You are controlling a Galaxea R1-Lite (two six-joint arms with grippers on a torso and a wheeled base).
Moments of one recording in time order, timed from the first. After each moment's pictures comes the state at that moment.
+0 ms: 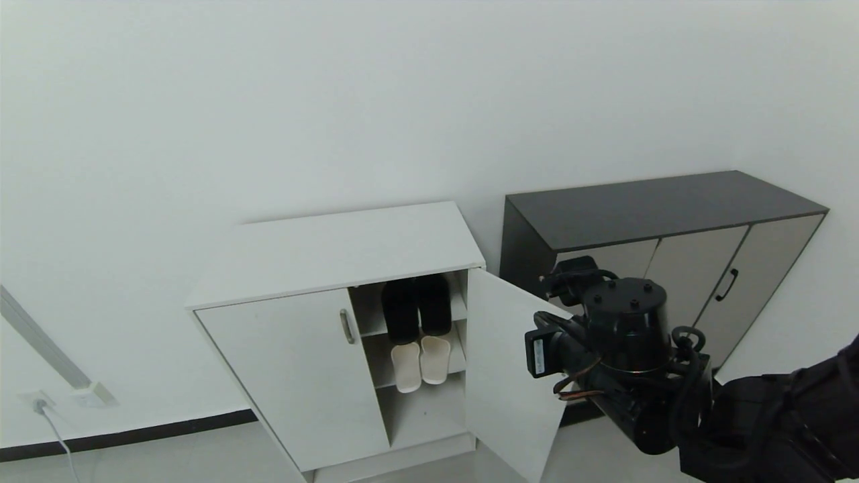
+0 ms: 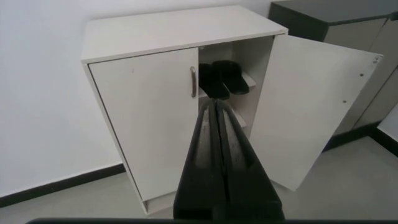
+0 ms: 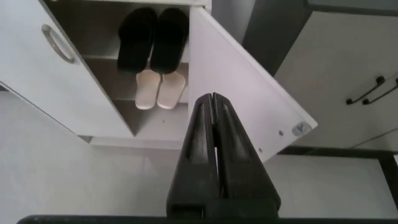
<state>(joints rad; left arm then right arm) 0.00 0.00 0.00 0.00 -0.07 0.01 0.82 1.86 -0.76 -0.81 -0.53 0.13</state>
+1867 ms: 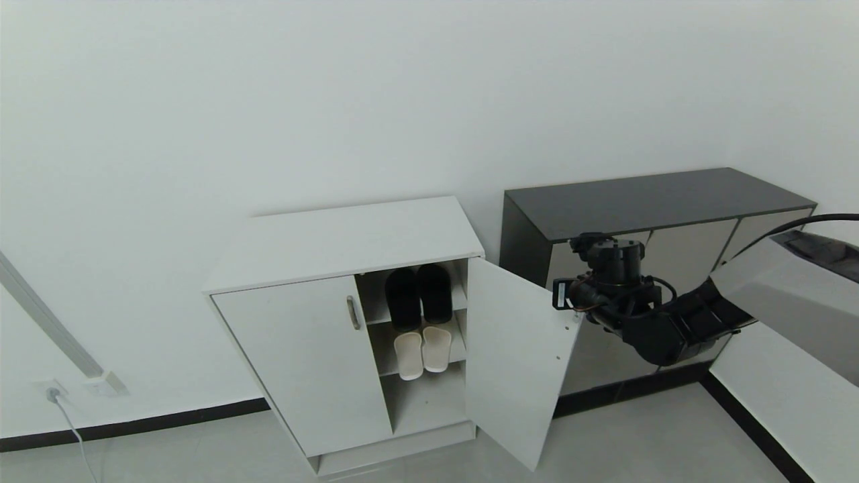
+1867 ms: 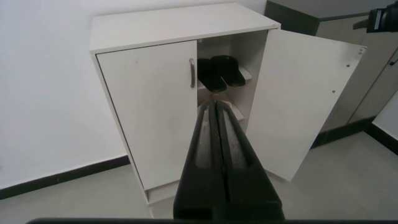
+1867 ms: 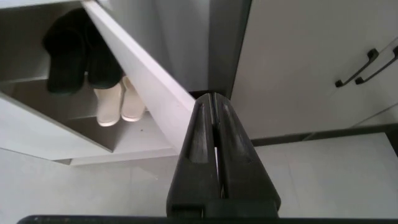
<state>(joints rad) 0.00 0.00 0.00 0.00 -0.07 0.01 0.39 2.26 -1.22 -0.74 -0.23 0.13</state>
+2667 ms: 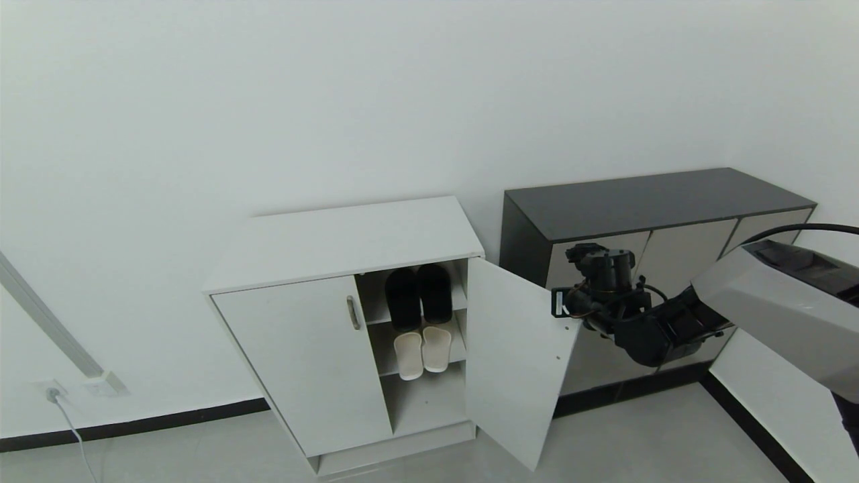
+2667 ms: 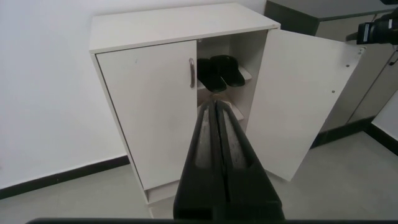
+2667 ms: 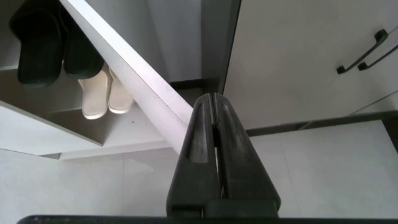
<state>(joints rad) 0.00 0.00 0.00 0.00 -0.07 0.01 0.37 2.33 -1.27 -0.71 -0.23 0.13</state>
